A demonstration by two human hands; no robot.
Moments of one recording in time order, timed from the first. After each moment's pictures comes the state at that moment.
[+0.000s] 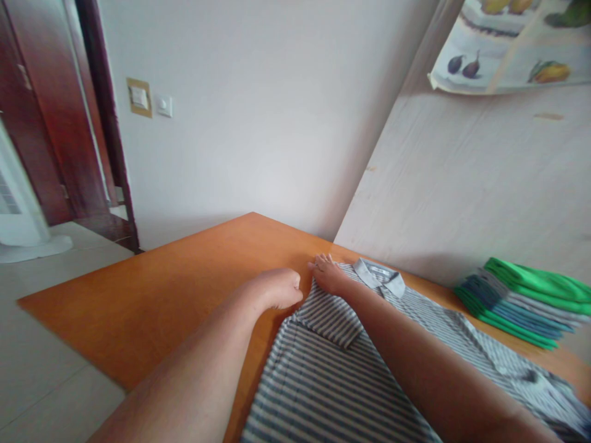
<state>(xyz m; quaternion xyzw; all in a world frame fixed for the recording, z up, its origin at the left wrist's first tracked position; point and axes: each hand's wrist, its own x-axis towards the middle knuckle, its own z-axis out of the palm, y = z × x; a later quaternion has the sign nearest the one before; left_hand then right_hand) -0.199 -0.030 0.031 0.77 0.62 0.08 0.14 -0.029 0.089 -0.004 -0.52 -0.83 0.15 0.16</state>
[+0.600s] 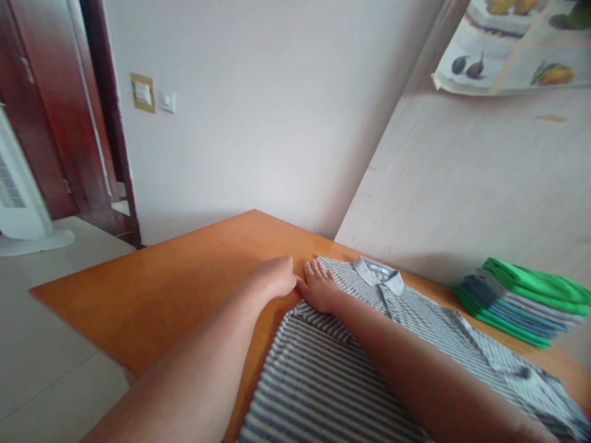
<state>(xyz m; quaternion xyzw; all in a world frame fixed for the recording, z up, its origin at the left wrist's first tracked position) -0.202 -0.026 0.029 0.67 0.72 0.14 0.12 -0.046 0.038 -0.011 -0.50 -0.86 0.10 0.05</state>
